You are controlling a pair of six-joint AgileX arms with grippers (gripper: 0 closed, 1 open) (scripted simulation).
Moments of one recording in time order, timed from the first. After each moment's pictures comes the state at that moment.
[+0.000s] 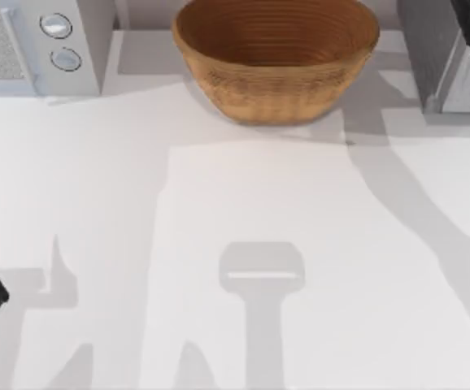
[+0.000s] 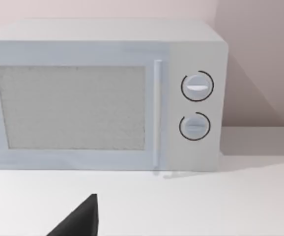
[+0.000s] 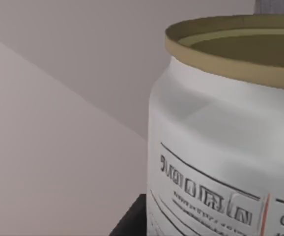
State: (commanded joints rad) left arm 0.00 0.00 0.00 0.00 0.00 0.00; right arm 0.43 1.60 1.20 0.41 0.45 0.02
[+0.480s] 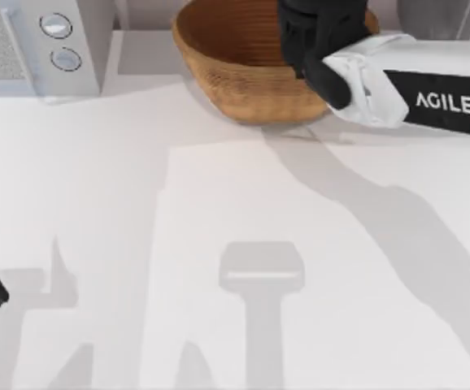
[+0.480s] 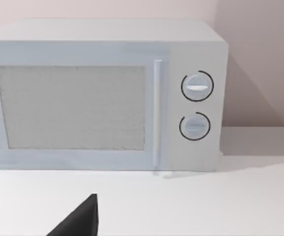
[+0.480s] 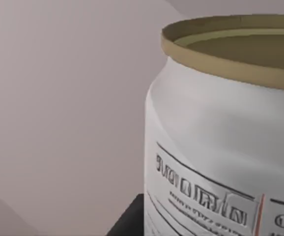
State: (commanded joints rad) left arm 0.00 0.00 0.00 0.00 0.00 0.00; right arm 0.58 2.16 1.60 0.54 0.60 0.02
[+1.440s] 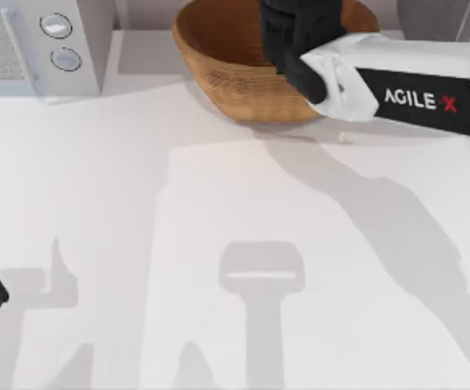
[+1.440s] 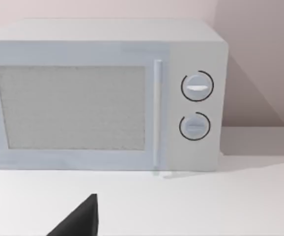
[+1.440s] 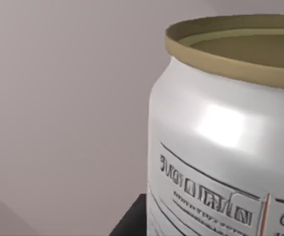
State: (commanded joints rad) left arm 0.00 0.00 0.00 0.00 0.00 0.00; right arm 0.57 2.29 1.74 0.54 0.59 0.02
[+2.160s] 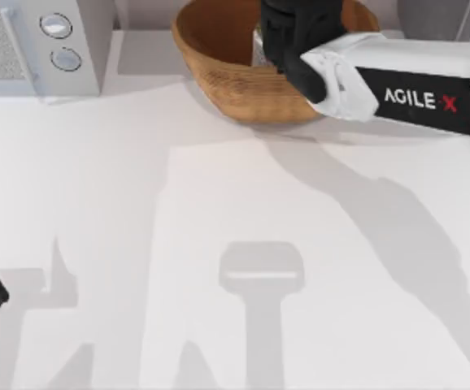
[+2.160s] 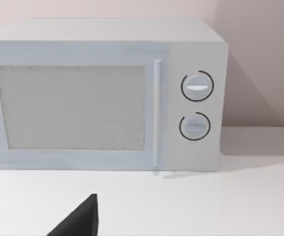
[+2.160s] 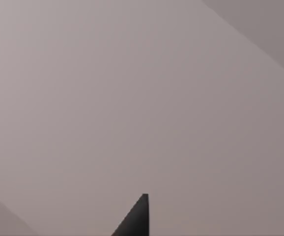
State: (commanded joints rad) left arm 0.00 0.00 0.00 0.00 0.00 0.00; right arm 0.57 2.29 1.74 0.54 0.59 0.02
